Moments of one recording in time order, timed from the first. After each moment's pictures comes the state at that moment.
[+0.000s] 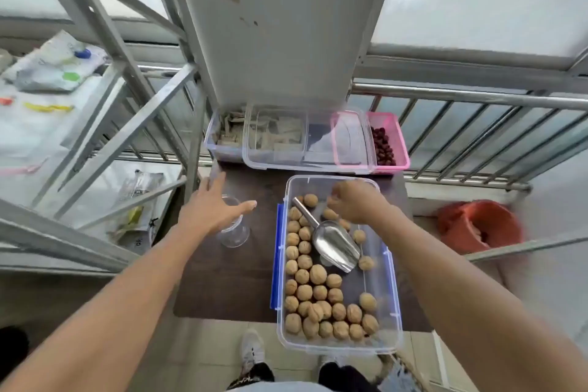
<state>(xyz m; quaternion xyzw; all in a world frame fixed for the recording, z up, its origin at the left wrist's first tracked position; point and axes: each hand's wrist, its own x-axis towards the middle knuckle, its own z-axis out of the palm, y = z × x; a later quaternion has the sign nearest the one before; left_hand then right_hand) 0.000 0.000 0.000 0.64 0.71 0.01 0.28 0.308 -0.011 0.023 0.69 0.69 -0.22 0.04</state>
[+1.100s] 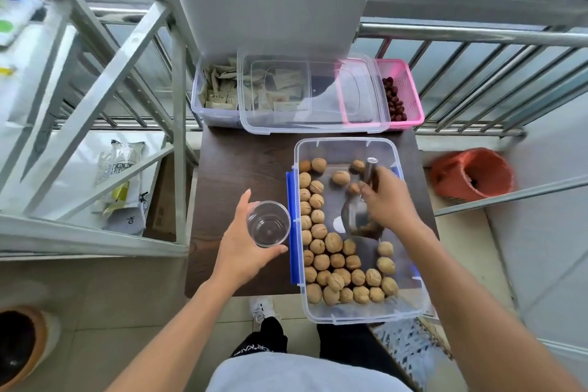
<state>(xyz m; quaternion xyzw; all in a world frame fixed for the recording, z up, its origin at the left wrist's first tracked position) 0.010 -0.095 -0.076 0.60 0.61 0.20 0.47 0.309 -0.065 -0.036 0.80 0.52 -0.25 -0.16</state>
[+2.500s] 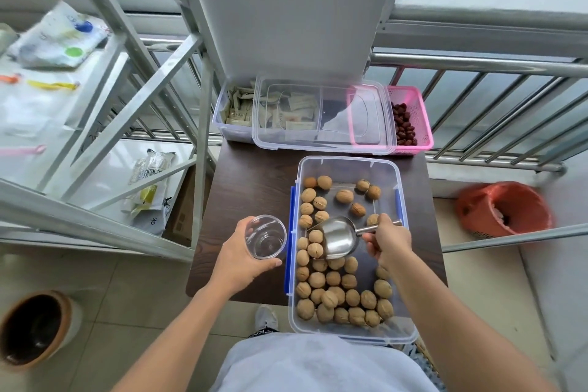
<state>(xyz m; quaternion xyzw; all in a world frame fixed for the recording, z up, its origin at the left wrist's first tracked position) 0.019 -0.112 -0.070 0.59 0.65 0.19 0.44 0.317 -0.090 -0.055 0.79 -0.03 -0.50 -0.35</state>
